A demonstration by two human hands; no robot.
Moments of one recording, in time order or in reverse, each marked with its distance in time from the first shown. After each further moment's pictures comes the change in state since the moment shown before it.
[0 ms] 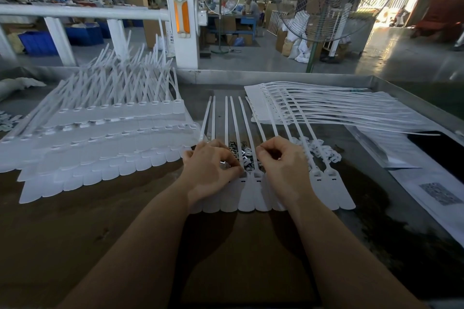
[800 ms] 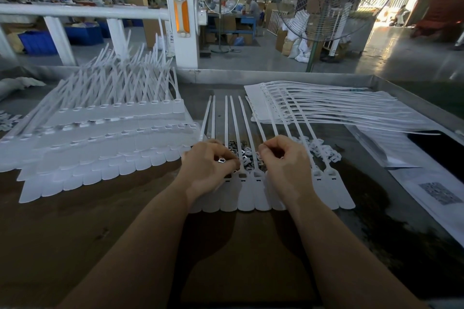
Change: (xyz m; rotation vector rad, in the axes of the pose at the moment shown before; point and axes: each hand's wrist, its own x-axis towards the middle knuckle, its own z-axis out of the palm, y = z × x) left_hand 0.003 -0.004 0.000 -0.251 0.101 -0.039; right_hand -0.001 -0.006 -0.001 0.001 0.050 0.023
